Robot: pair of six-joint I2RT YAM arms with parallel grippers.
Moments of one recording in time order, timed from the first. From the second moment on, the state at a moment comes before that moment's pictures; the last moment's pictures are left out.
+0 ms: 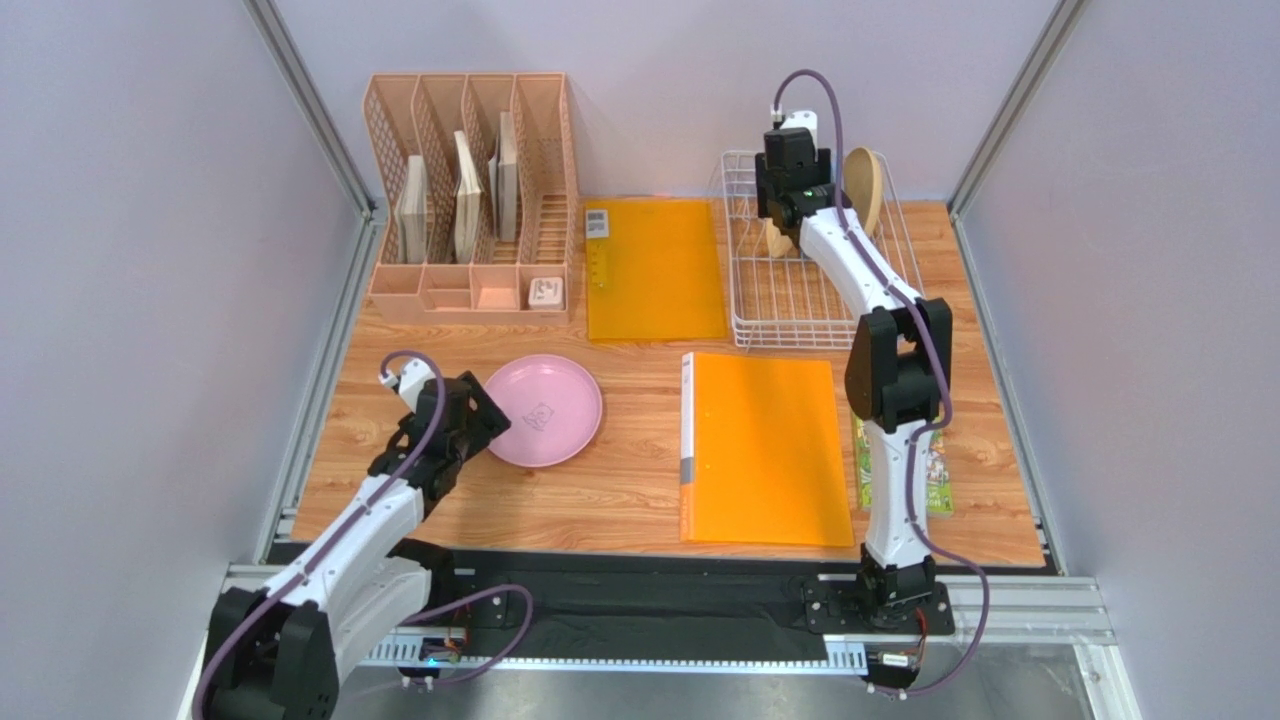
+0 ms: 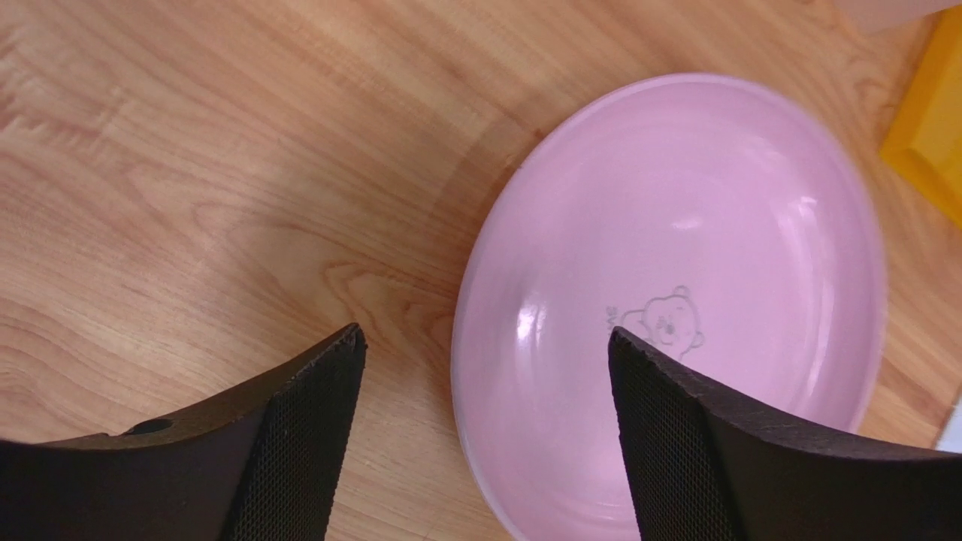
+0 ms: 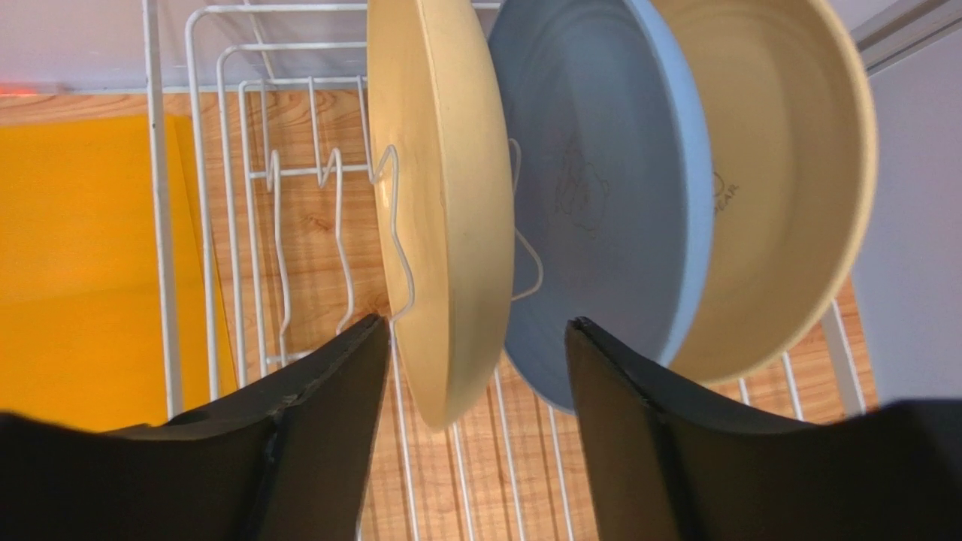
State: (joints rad) left arm -0.24 0.91 0.35 -0.21 -0.31 -0.78; right arm 0.25 2.18 2.03 -0.42 0.46 0.06
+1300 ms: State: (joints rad) left arm -0.29 1.28 0.73 0.12 0.02 -0.64; right arm 0.41 1.93 1.79 -0.11 1.03 -0.20
